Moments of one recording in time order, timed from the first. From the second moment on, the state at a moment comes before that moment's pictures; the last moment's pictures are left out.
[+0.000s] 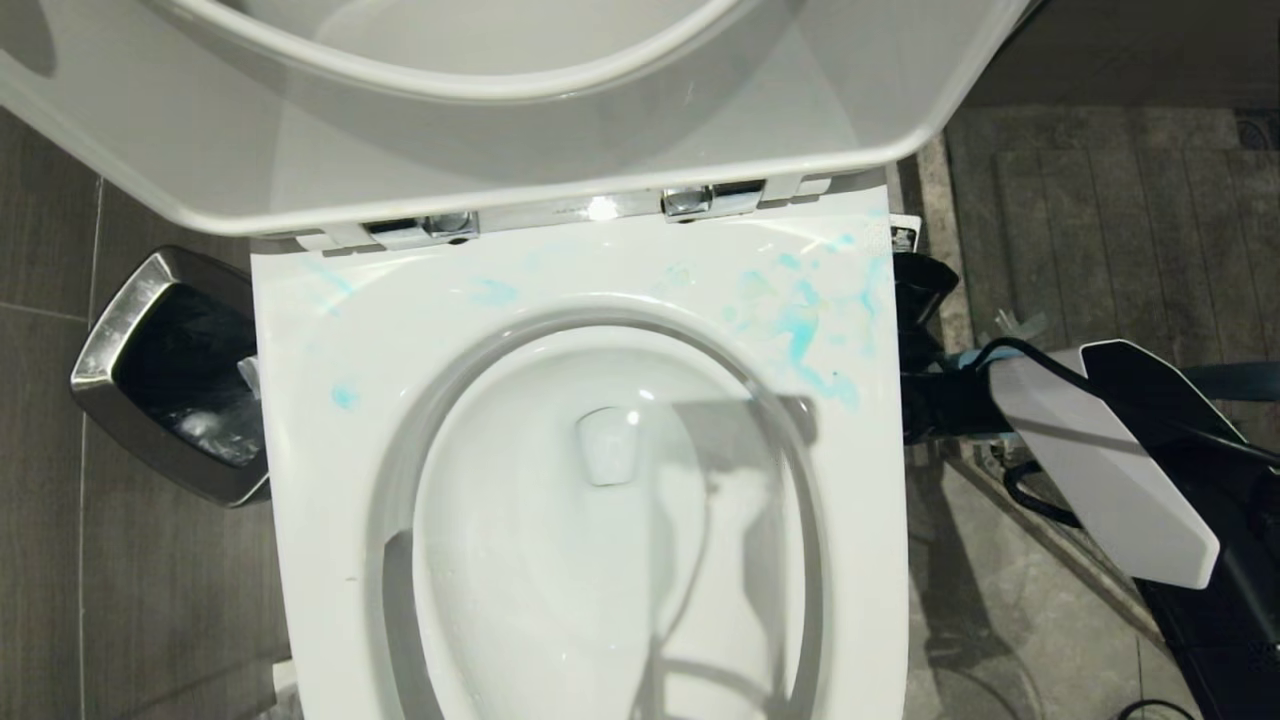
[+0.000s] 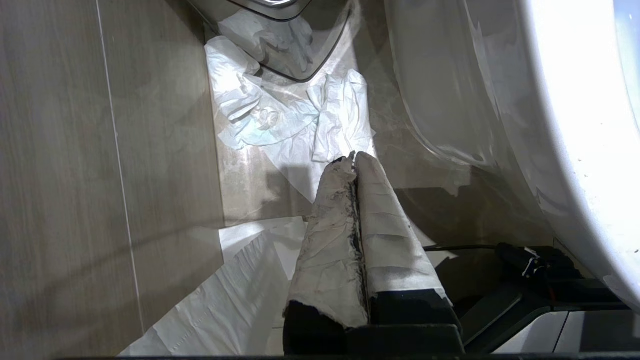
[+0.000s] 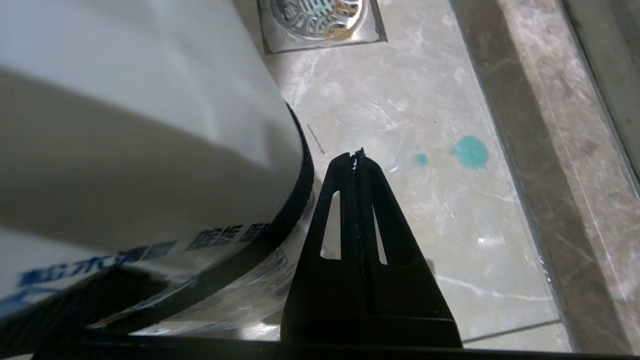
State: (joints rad) left arm 0.00 0.00 0.00 0.00 0.00 0.00; right arm 0.27 2.52 -1.88 -1.01 -0.42 -0.02
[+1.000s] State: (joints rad) left arm 0.00 0.00 0.00 0.00 0.00 0.00; right arm 0.28 2.35 -1.41 -1.02 -0.42 0.08
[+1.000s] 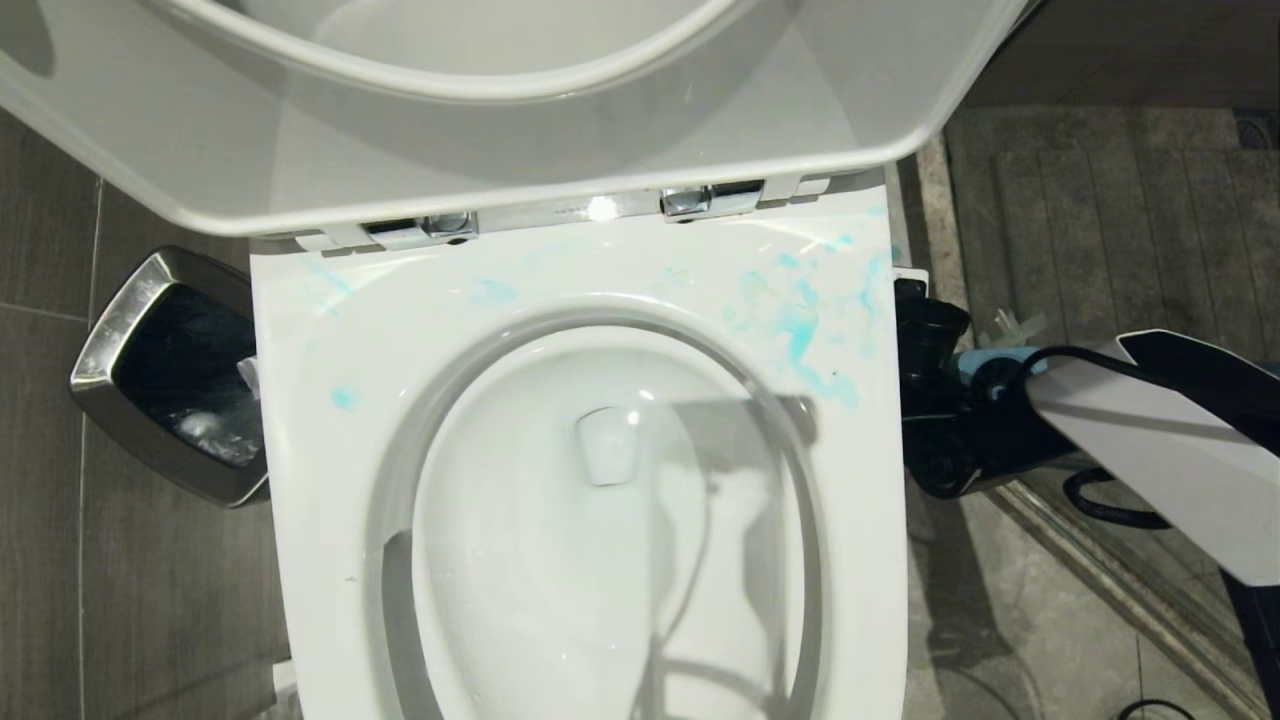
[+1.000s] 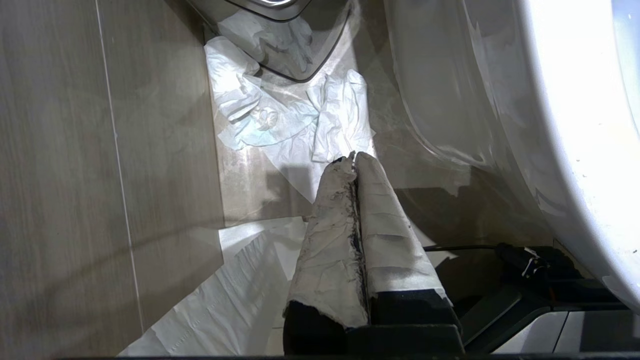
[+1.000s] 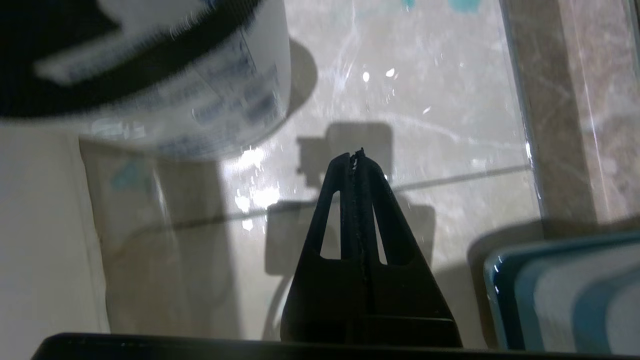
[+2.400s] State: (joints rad) left arm 0.00 0.00 0.00 0.00 0.00 0.00; right arm 0.18 2.28 -1.46 -0.93 -0.37 0.16
